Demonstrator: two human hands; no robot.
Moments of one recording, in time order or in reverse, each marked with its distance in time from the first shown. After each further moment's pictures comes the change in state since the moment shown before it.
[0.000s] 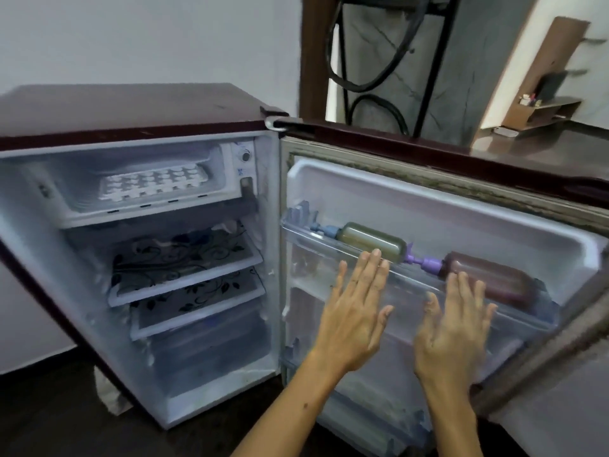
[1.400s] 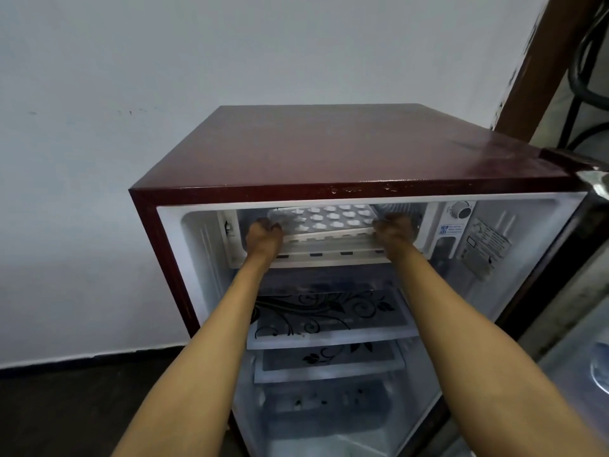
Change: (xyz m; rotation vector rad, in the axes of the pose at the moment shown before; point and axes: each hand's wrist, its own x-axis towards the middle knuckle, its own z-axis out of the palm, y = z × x) left_hand 0.004 -0.499 -0.170 -0.406 0.423 -1.329; right_hand 0.105 -0.378 0.409 0.594 -0.783 0.416
